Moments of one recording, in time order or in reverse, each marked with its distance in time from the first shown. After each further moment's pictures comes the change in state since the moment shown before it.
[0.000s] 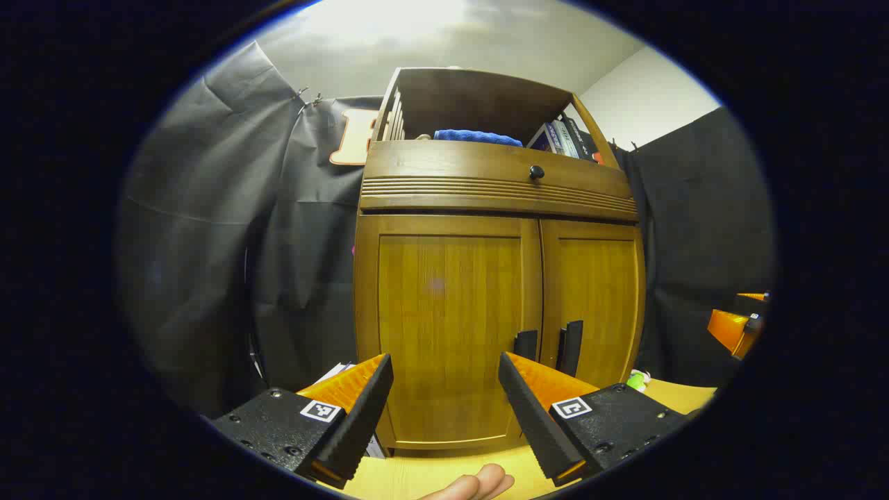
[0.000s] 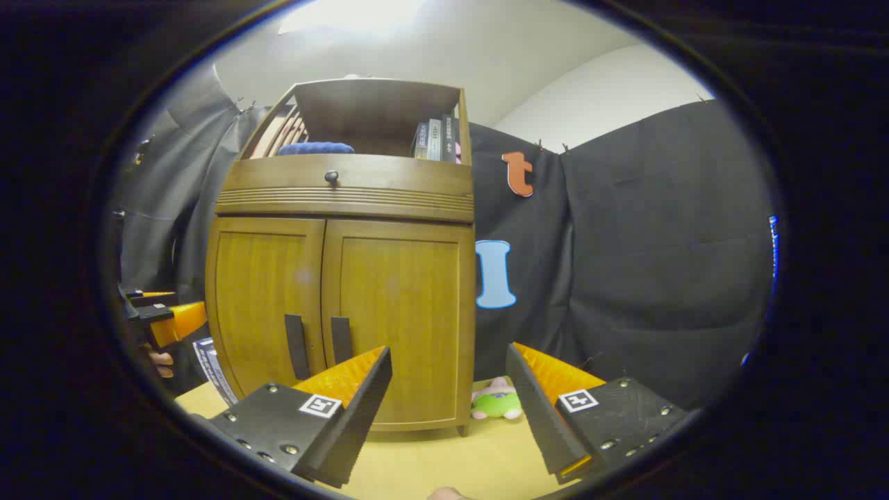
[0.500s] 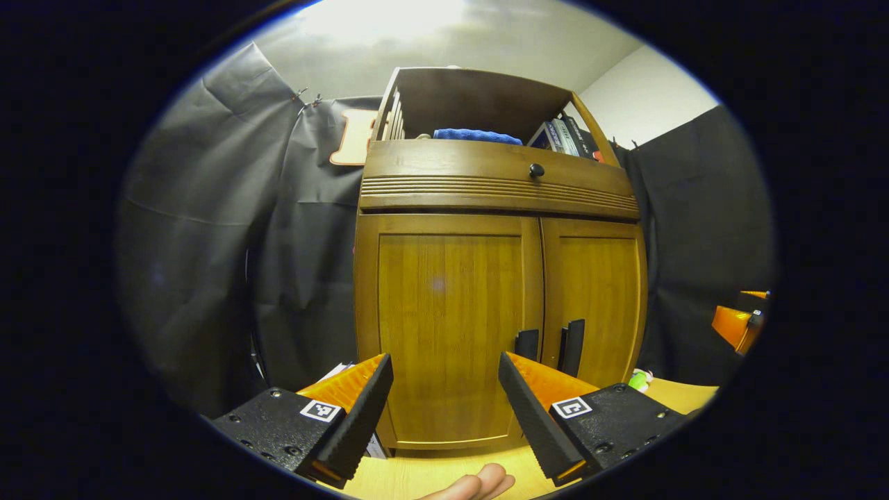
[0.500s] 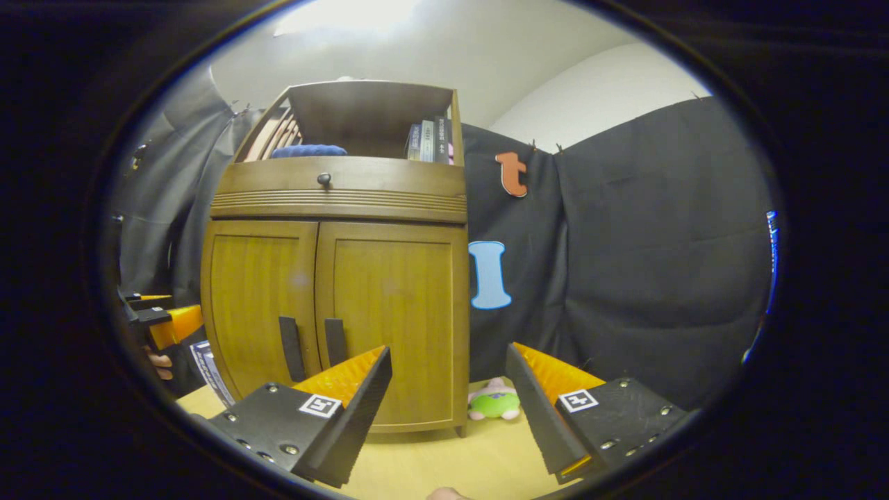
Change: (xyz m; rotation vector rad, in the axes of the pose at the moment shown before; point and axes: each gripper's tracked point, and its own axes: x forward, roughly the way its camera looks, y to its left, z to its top) left arm 0.001 -0.002 -0.002 0.005 0.003 0.001; right arm 0.000 -0.002 0.001 0.015 -0.004 -0.012
